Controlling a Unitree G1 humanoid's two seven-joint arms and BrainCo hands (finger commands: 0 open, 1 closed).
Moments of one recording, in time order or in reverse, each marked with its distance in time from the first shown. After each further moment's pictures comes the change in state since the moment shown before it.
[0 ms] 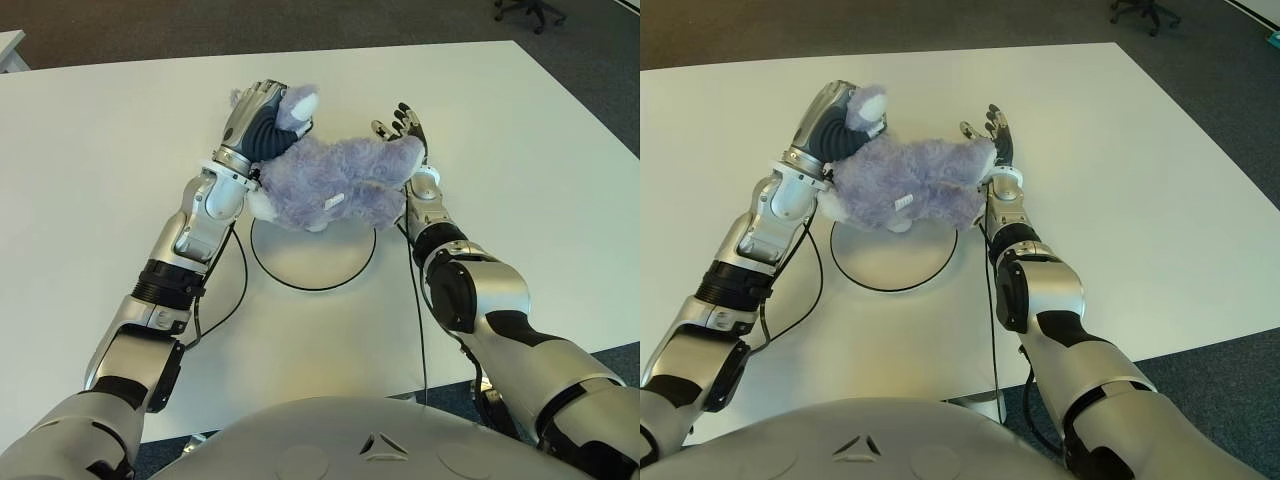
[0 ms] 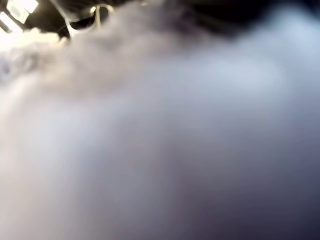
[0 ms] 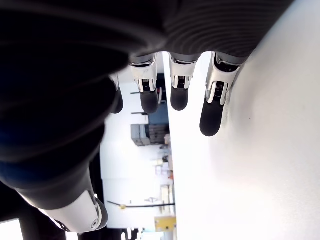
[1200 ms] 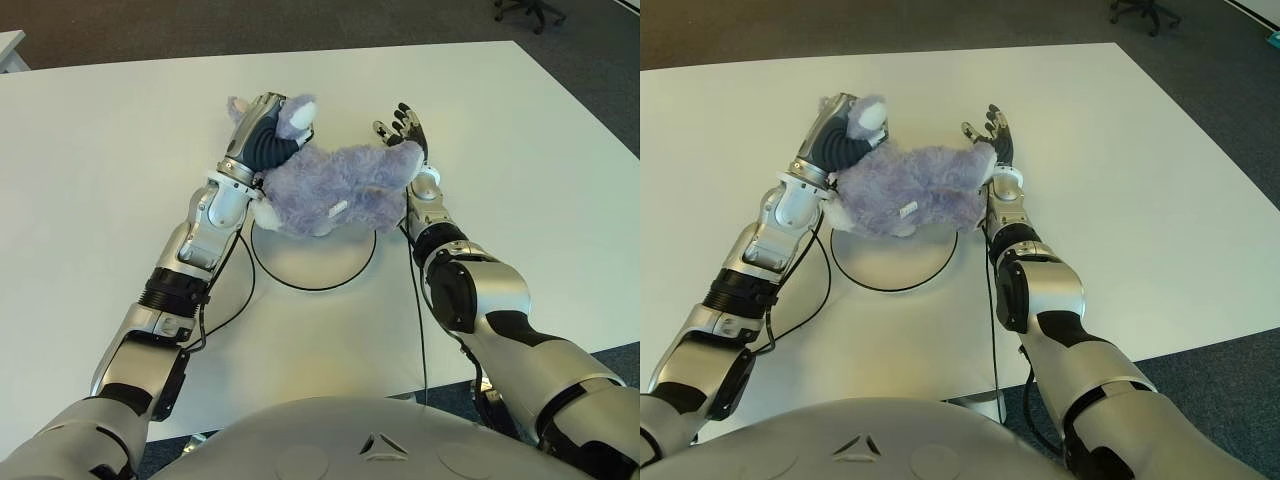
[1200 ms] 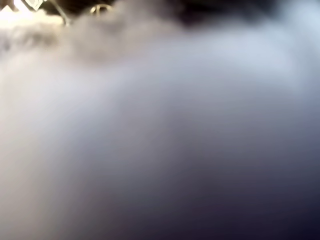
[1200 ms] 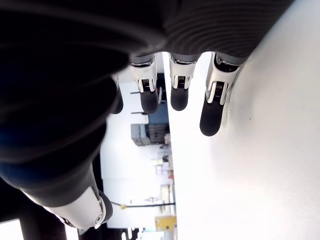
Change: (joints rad) left arm 0.034 -0.027 0.002 0.028 -0.066 -0.059 -0.008; right arm 0.001 -0.002 -0.002 -0.001 0.002 0.000 0.005
